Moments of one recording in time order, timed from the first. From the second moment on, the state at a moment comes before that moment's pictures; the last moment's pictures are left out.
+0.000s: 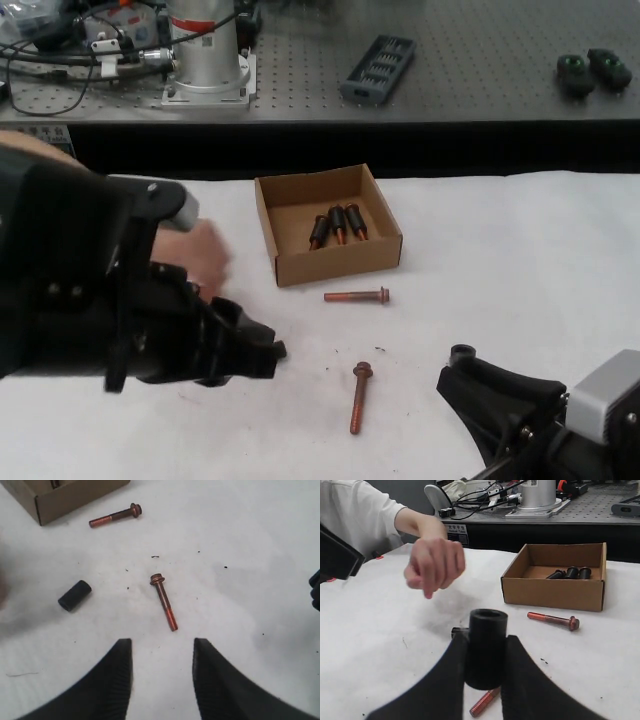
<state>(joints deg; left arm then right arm) -31.4 66.6 -42.0 26.0 15.2 -12.0 51.4 72.1 -2.1 -57.6 9.7 13.9</state>
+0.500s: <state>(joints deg) -34.7 94.2 -56.2 29.0 15.0 -12.0 51.4 72.0 0.4 -62.4 15.5 14.7</state>
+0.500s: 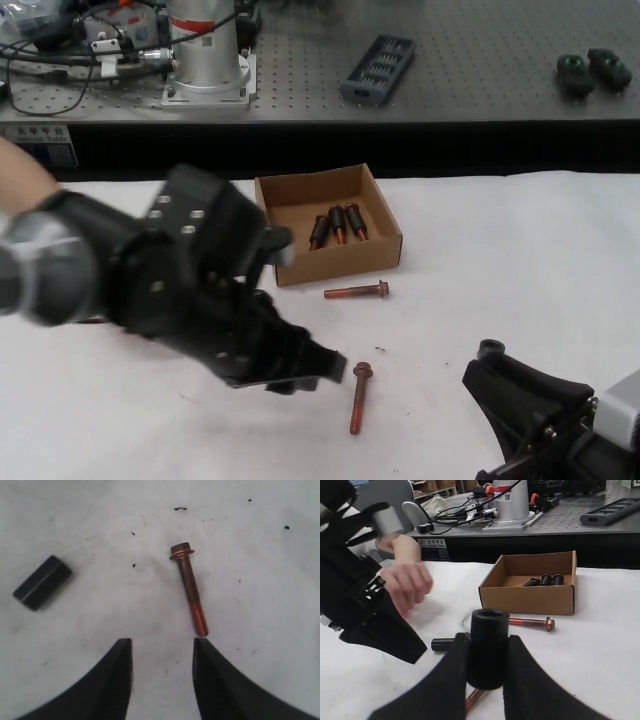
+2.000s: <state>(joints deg) -37.5 112.5 -71.4 37.4 7.9 -9.1 51.4 72.0 0.4 -63.6 17.4 17.4</state>
